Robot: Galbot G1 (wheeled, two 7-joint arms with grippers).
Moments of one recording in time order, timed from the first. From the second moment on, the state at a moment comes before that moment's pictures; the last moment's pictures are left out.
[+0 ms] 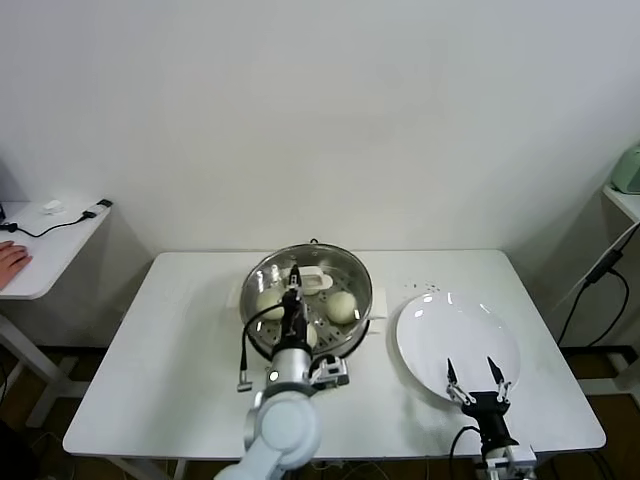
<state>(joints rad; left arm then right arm) 1.08 -1.42 0.09 -1.91 1.48 0.70 0.19 -1.54 1.32 0.59 1.69 0.17 0.25 0.01</state>
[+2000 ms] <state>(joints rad) 1.29 -1.29 -0.24 -2.14 0.48 0.25 -0.09 -1.55 1.32 0.59 1.73 0.20 0.29 0.00</state>
